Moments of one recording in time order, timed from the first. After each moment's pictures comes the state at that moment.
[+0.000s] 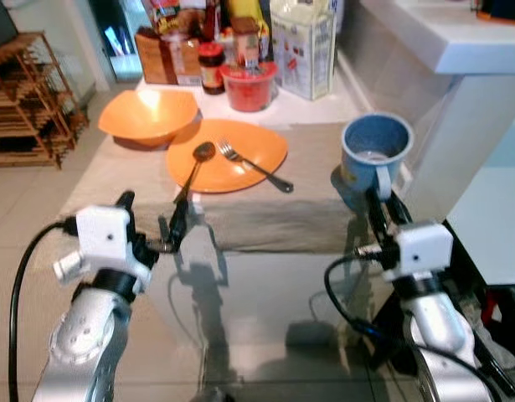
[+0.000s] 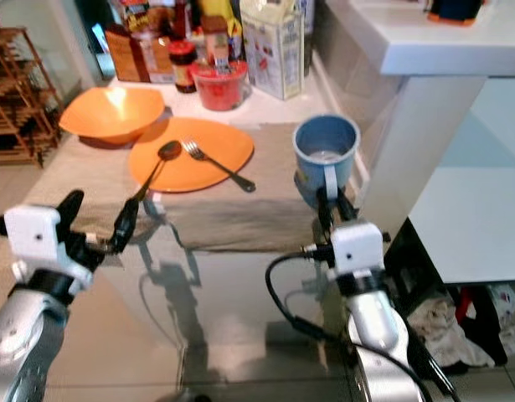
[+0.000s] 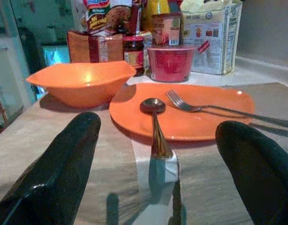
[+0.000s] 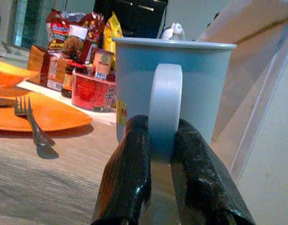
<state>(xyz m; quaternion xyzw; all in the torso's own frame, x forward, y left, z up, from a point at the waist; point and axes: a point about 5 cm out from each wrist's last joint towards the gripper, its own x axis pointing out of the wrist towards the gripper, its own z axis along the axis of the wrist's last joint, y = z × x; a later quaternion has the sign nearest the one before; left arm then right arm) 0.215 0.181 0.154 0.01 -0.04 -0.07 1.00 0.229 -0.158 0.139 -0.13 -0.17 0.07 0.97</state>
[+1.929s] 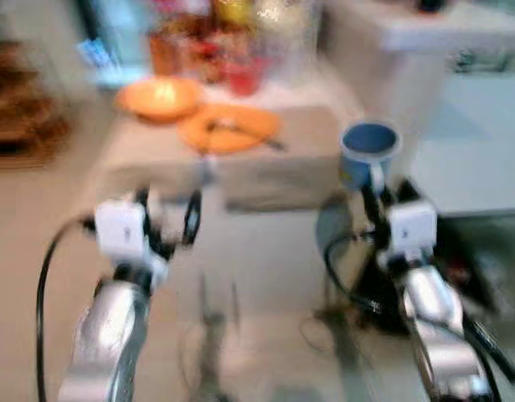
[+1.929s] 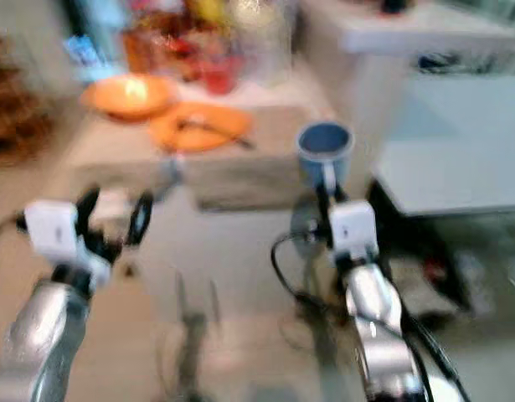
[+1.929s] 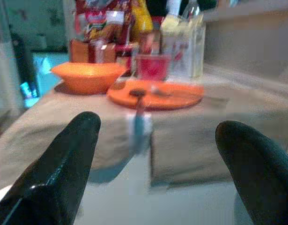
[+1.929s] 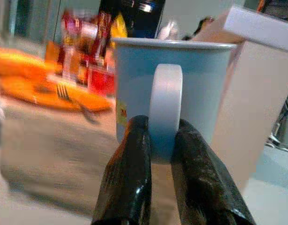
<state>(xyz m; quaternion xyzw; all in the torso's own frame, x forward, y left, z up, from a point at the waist) 0.226 0.168 0.146 -0.02 -0.05 -0.07 1.00 0.267 -0.162 0.134 -0.13 -0.14 0.07 0.98</state>
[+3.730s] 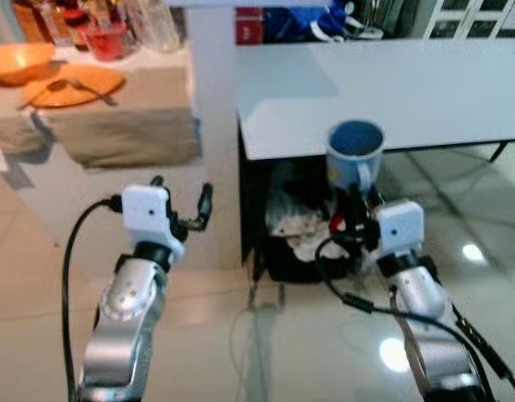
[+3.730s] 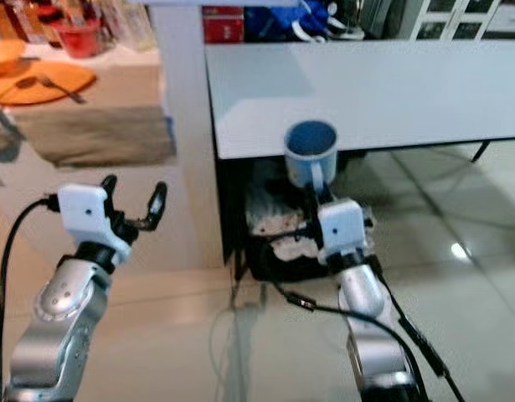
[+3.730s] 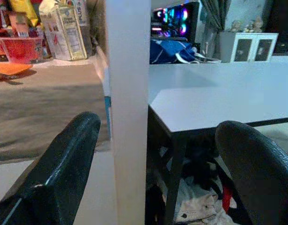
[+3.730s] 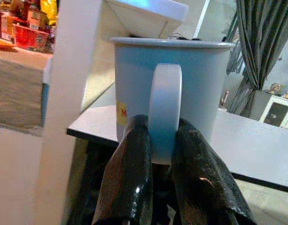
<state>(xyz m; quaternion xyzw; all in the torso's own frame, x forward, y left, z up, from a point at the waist) 0.261 0.153 0.149 0.00 -0.05 -0.07 1.00 0.269 -0.155 0.128 -0.13 -0.13 0.10 0.98</state>
